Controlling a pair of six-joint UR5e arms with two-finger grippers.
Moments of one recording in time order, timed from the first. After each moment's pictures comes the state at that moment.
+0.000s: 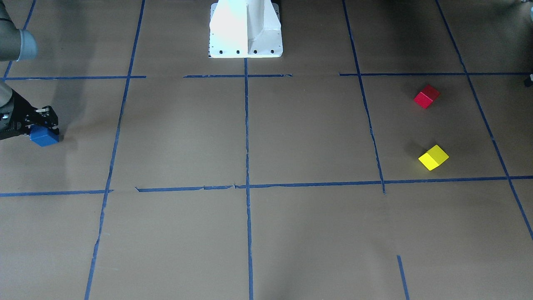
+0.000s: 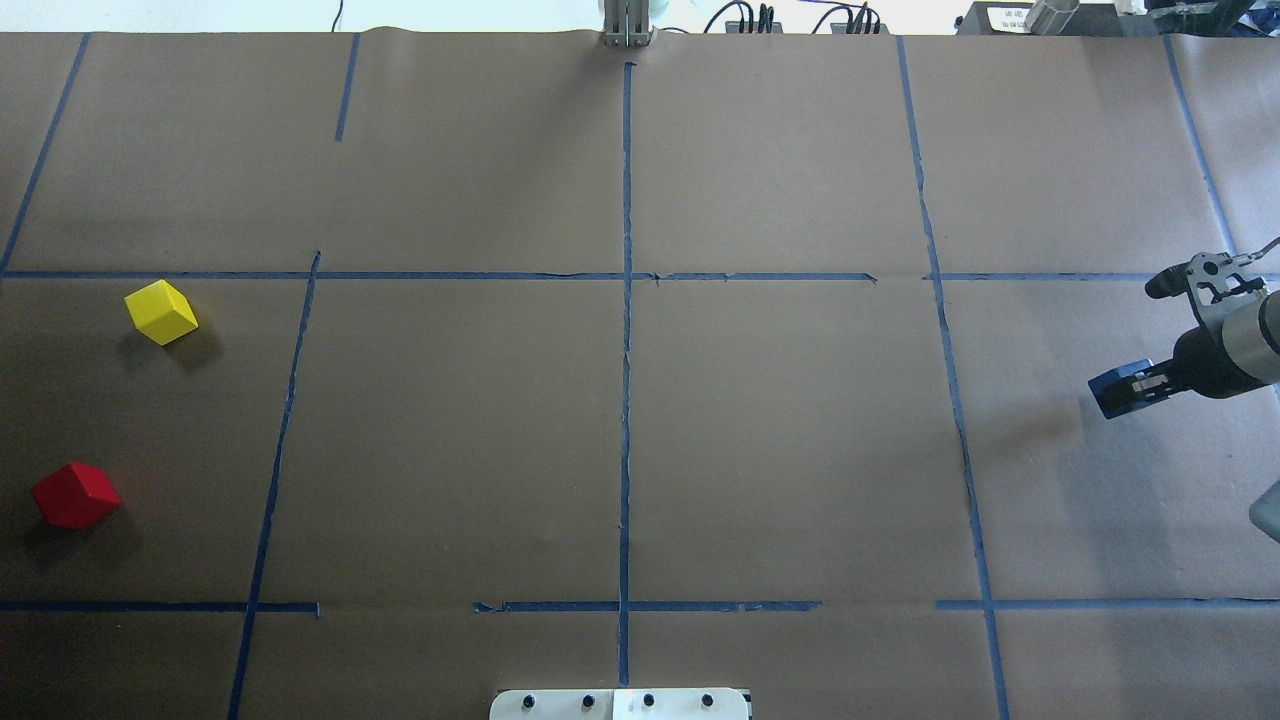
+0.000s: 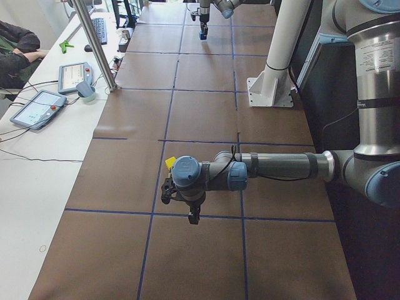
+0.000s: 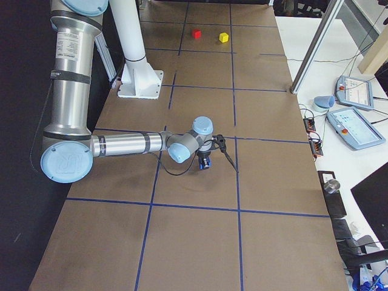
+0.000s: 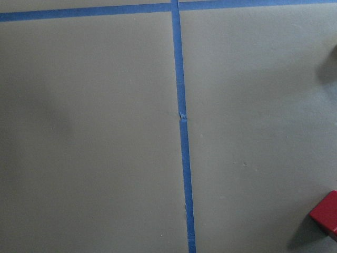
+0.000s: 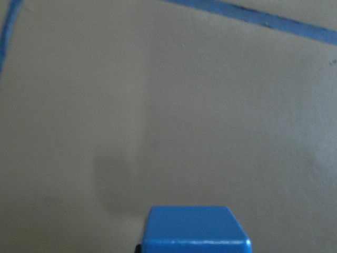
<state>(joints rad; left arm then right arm) -1.52 -1.39 -1.71 -1.55 -2.43 0.09 0.93 -1.68 1.71 -0.97 2.16 0.62</state>
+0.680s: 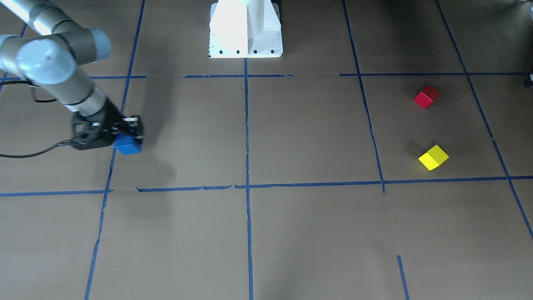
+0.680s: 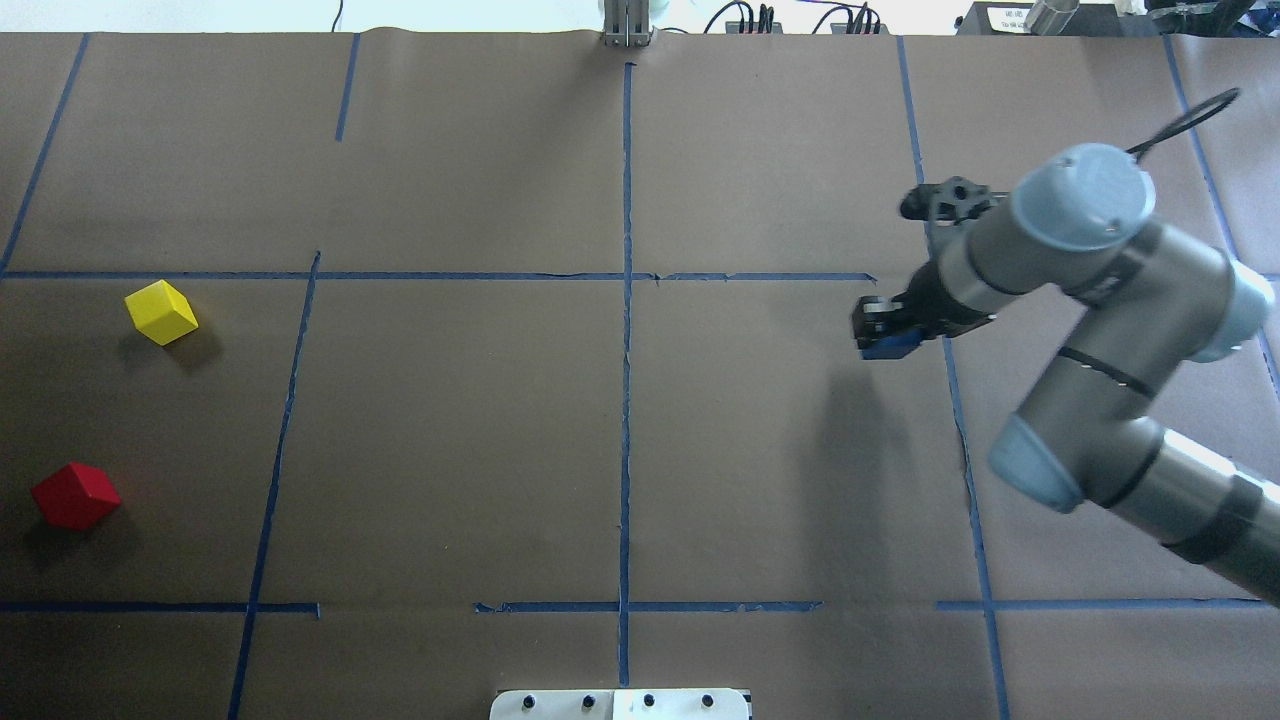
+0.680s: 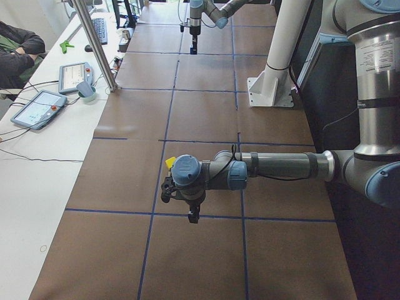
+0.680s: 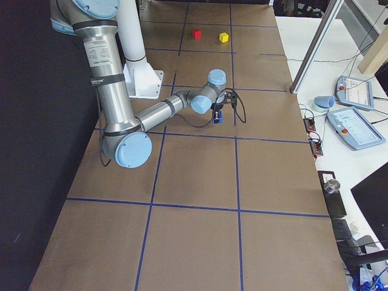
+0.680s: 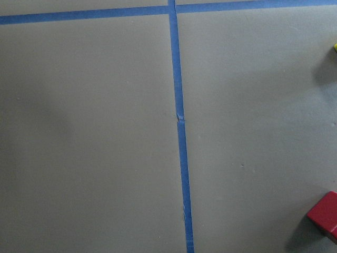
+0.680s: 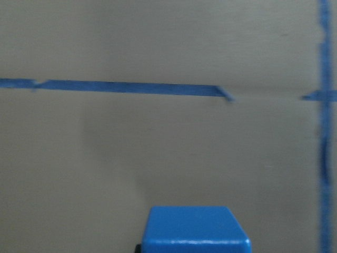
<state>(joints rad) -1.52 -1.40 -1.72 -1.55 -2.43 0.09 0.71 -1.18 1.74 -1.36 2.04 1.06</state>
